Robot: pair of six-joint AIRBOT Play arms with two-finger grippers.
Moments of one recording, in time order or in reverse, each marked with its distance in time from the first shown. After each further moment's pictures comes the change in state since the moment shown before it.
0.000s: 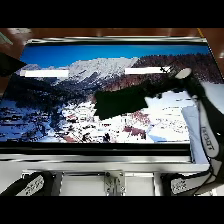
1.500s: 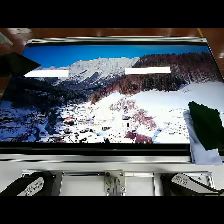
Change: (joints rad) left arm -0.130 0.006 0.000 -0.037 0.002 0.009; right arm -0.834 0.317 -0.211 -0.716 0.552 0.197
